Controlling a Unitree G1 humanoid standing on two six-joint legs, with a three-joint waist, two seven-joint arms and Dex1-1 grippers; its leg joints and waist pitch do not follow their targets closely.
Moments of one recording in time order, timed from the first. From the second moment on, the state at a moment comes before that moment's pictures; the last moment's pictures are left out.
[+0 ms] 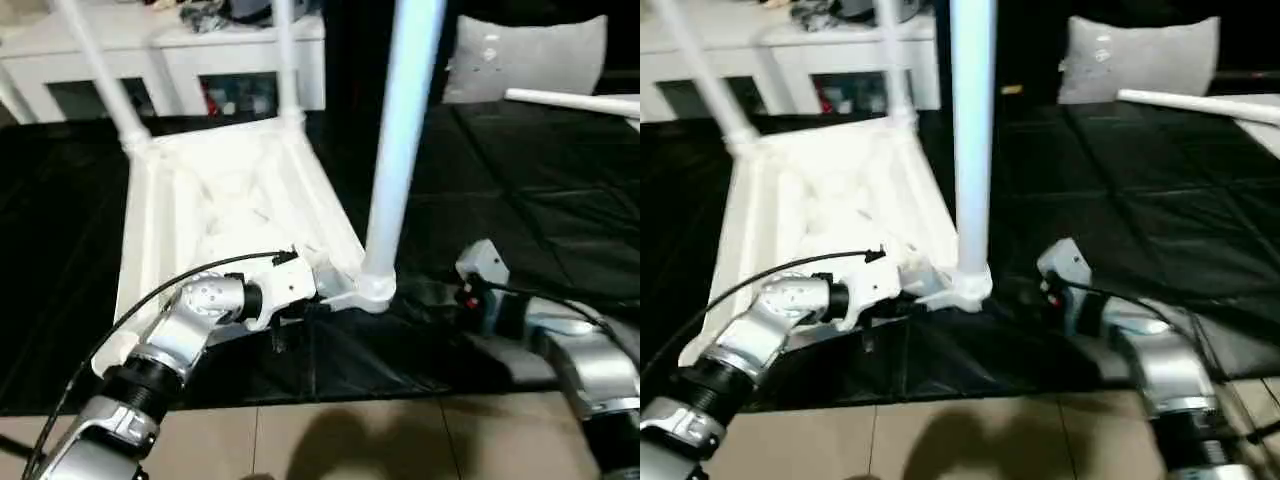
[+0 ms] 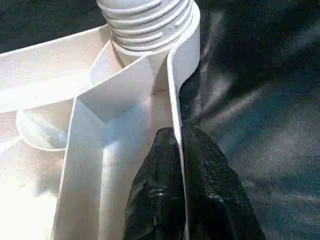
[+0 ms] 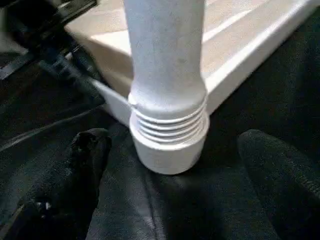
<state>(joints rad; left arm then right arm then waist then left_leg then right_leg) -0.49 0.37 -0.36 0.48 0.11 -0.07 -1.04 -0.27 -0.51 0.08 0.24 0.23 0.19 1.05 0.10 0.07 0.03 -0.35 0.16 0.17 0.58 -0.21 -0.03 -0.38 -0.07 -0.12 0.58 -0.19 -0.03</state>
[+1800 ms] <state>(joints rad) -0.41 0.21 -0.31 0.25 0.16 0.36 -0.81 -0.35 -0.14 0.07 0.32 0.11 0.31 0.53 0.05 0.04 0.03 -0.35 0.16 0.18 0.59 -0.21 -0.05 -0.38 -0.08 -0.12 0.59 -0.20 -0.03</state>
